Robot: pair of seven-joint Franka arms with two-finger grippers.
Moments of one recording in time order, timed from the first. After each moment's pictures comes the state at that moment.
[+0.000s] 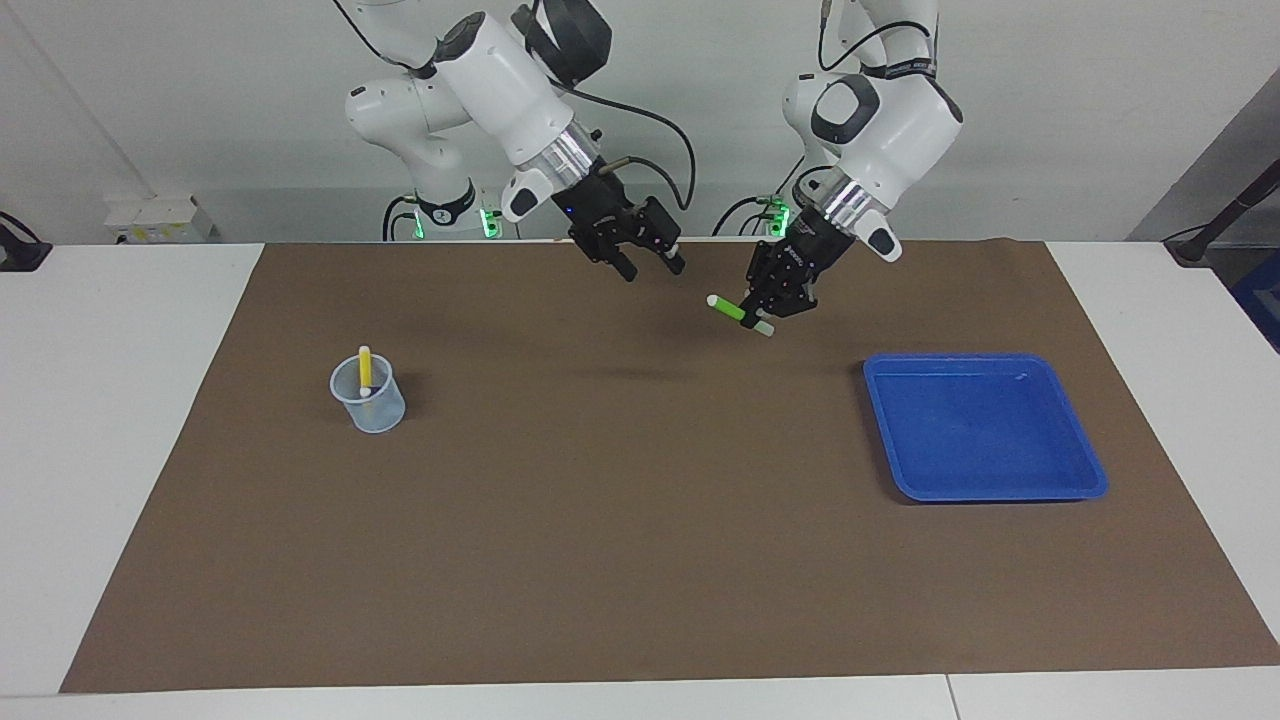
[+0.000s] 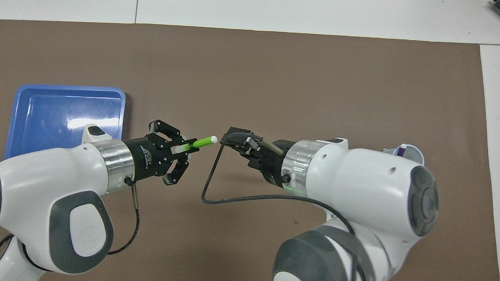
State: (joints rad) left arm -0.28 -0.22 -0.19 -2.30 -0.83 2.51 -1.65; right arm 0.48 -0.05 0.14 -1.99 0.60 2.49 0.82
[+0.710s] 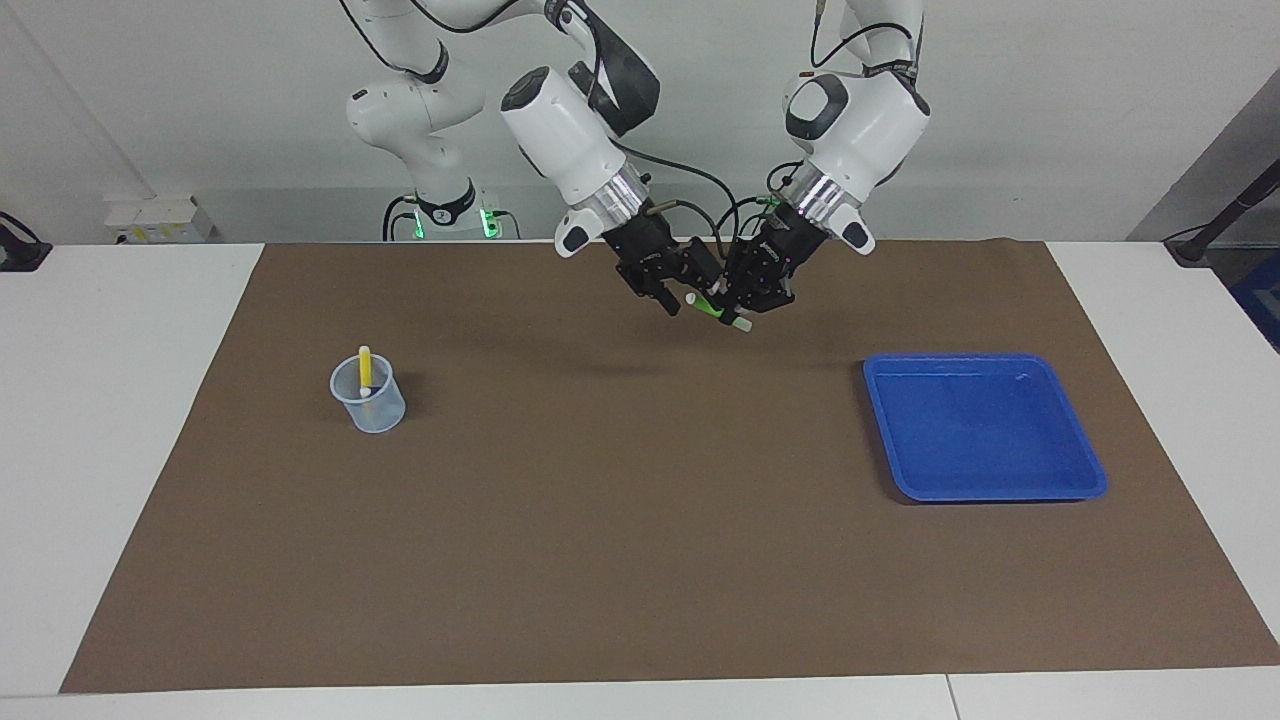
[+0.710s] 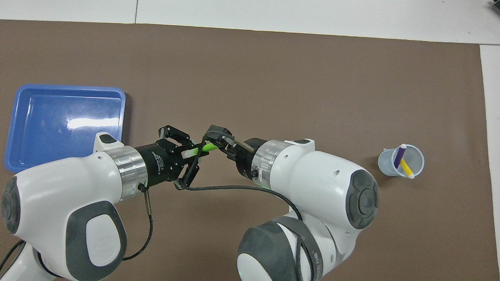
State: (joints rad) left arm -0.33 -0.23 -0.19 -2.31 -0.83 2.55 -1.70; right arm 0.54 0.06 0.13 -1.99 0.60 2.64 0.80
